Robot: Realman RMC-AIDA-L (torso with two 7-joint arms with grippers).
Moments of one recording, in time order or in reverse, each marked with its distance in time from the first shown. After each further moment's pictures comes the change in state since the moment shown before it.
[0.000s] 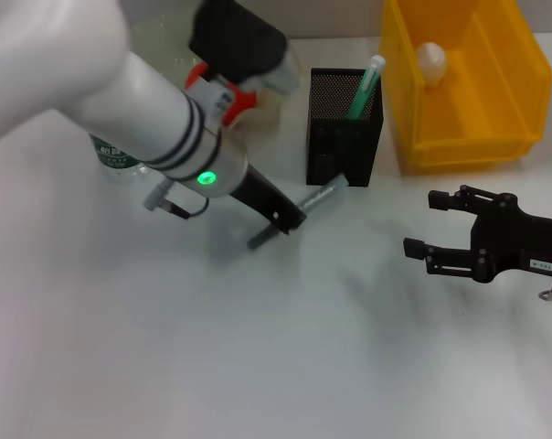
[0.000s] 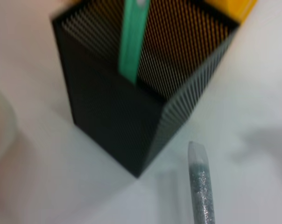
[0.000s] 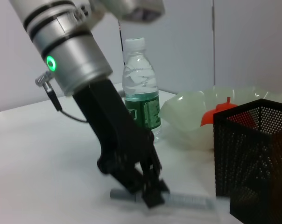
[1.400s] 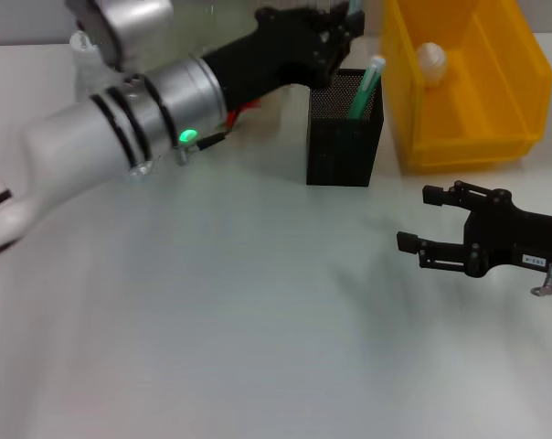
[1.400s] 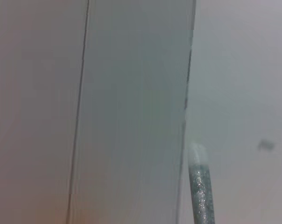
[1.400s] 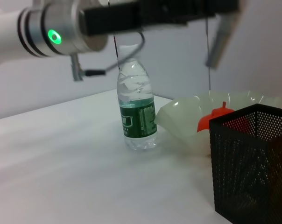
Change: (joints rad) left arm 0.088 -0.008 -0.020 -0.499 -1.748 -0.061 1.714; right arm 0.011 0.013 0.019 0.008 -0.001 0.006 0.008
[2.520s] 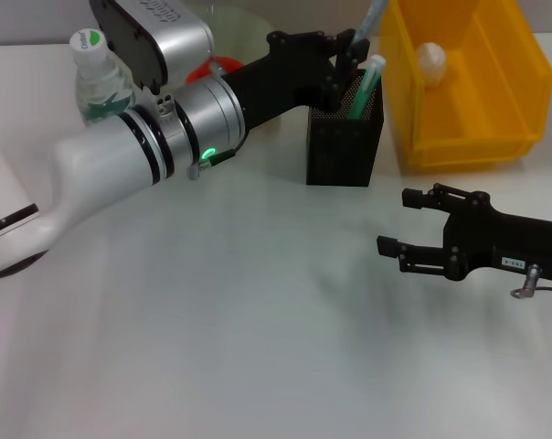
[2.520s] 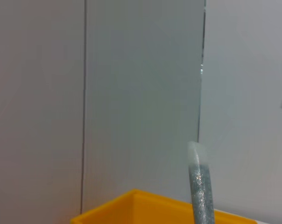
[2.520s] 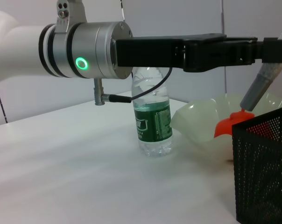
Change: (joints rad) left arm -0.002 0.000 0.245 0.024 -0.264 -0.147 0.138; right arm 0.018 0.024 -0.010 0.007 -0.006 0.003 -0.007
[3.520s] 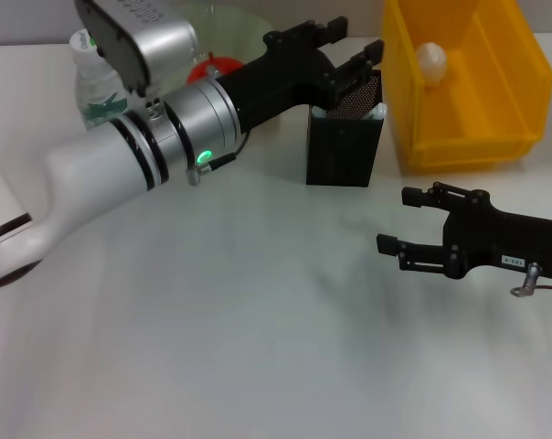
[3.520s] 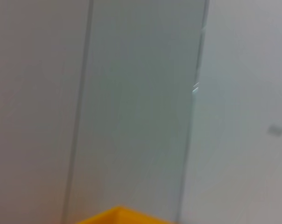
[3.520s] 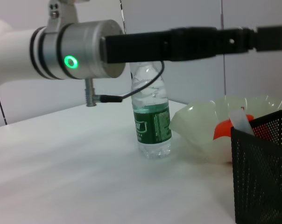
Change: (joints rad) left arm 0.024 0.001 0.003 0.001 -0.027 0.064 -0.037; right arm 0.004 -0.001 0.005 0.003 0.000 -0.002 -0.001
